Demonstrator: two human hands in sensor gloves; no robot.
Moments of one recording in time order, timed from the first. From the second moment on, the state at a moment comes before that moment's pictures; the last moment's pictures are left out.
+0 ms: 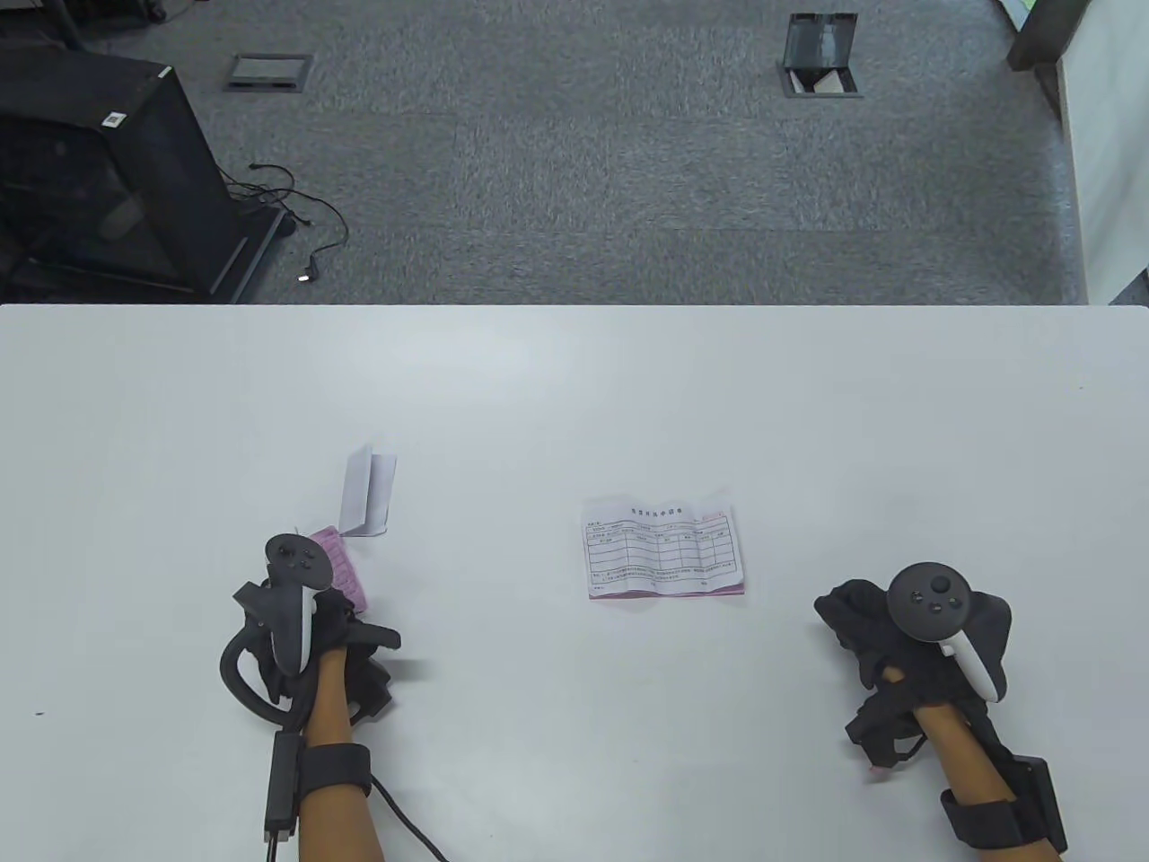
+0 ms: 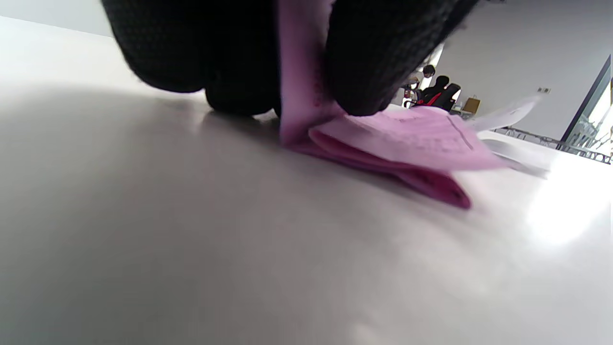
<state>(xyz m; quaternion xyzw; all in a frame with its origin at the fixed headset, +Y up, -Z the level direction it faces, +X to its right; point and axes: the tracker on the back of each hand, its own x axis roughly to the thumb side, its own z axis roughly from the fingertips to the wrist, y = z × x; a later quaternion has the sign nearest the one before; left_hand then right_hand) -0.295 -0.765 -0.271 -0.02 0.41 0.14 0.90 0.305 -0.754 -0.259 -0.06 0.05 0.96 0.26</state>
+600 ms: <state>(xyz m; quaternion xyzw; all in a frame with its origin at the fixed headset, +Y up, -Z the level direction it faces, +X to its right) -0.273 -0.715 -0.228 0.09 0.27 0.25 0.93 0.286 -0.750 -0.254 -0.03 0.05 0.97 0.25</state>
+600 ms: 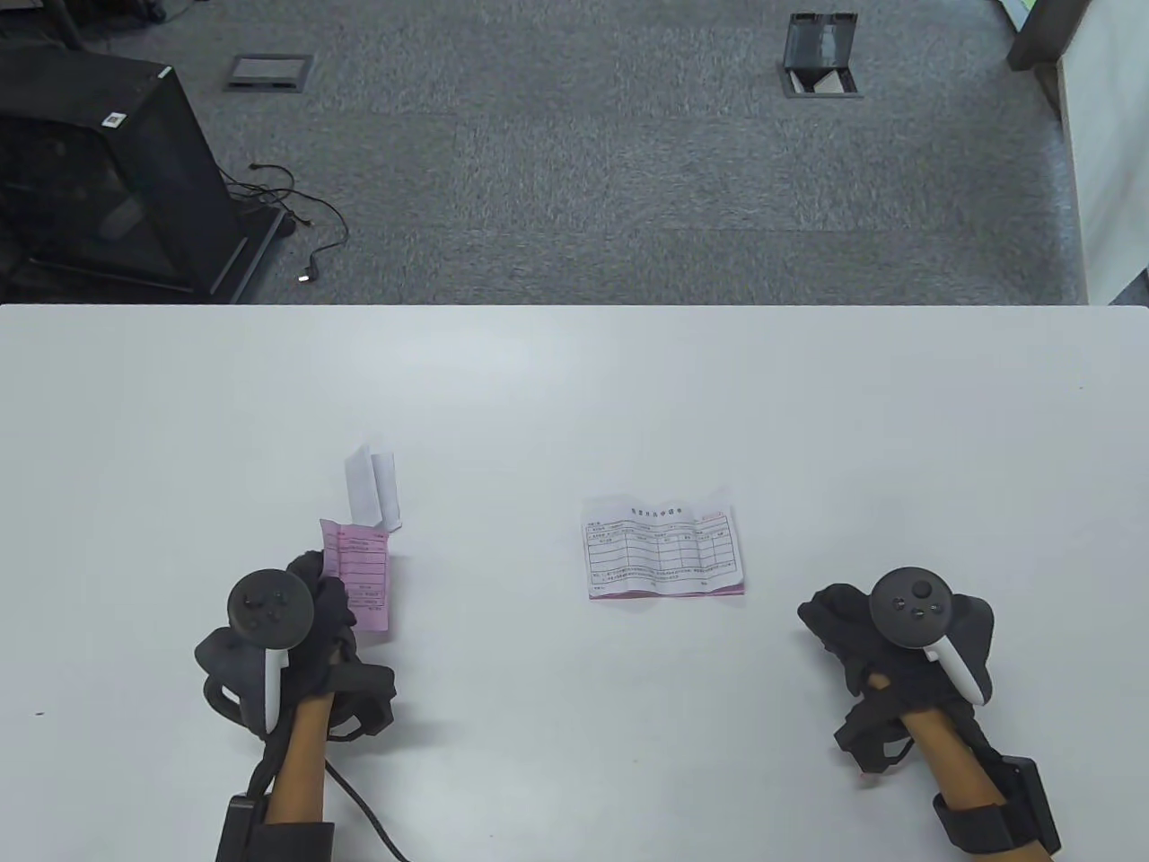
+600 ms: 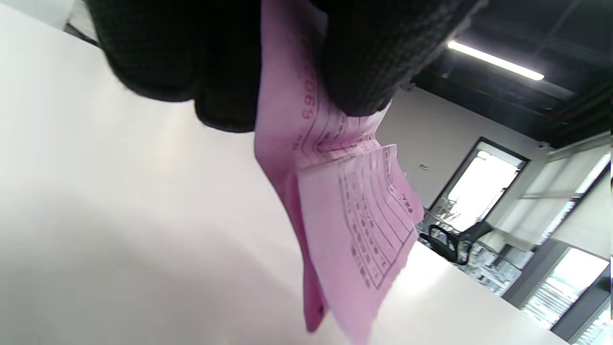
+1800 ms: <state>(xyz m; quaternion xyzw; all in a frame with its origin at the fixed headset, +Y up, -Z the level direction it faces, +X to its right) -0.054 -0.772 -0.211 -0.06 -0.10 0.53 0.84 0.196 -0.774 -0.224 0.07 0.19 0.79 0.58</state>
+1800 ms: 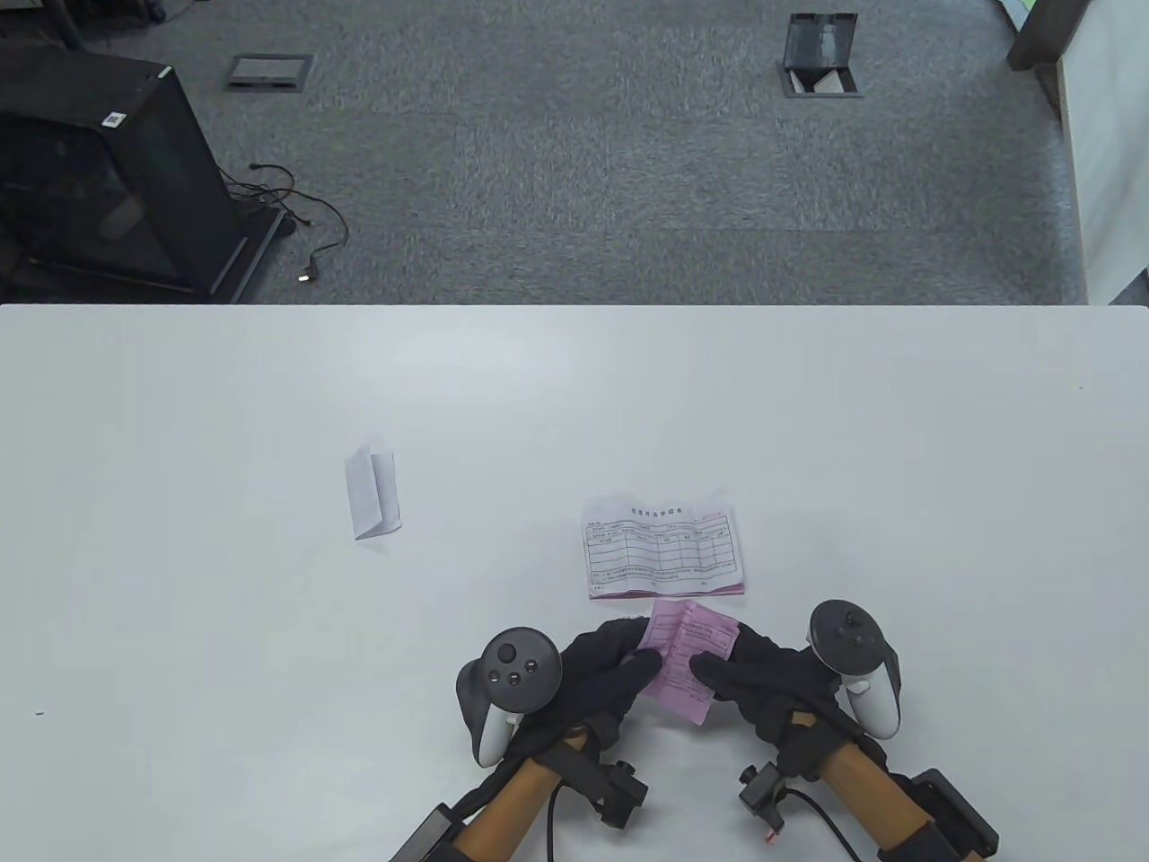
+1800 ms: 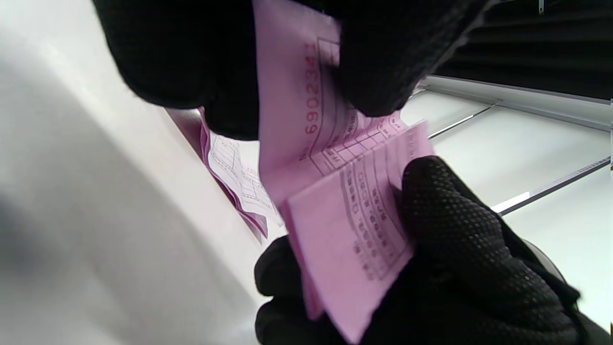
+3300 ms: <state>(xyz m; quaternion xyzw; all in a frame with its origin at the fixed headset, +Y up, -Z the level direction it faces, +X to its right) -0.050 -0.772 -0.216 -0.12 0.01 0.05 0.99 0.198 -0.762 -0.222 0.08 0.03 0.99 0.07</state>
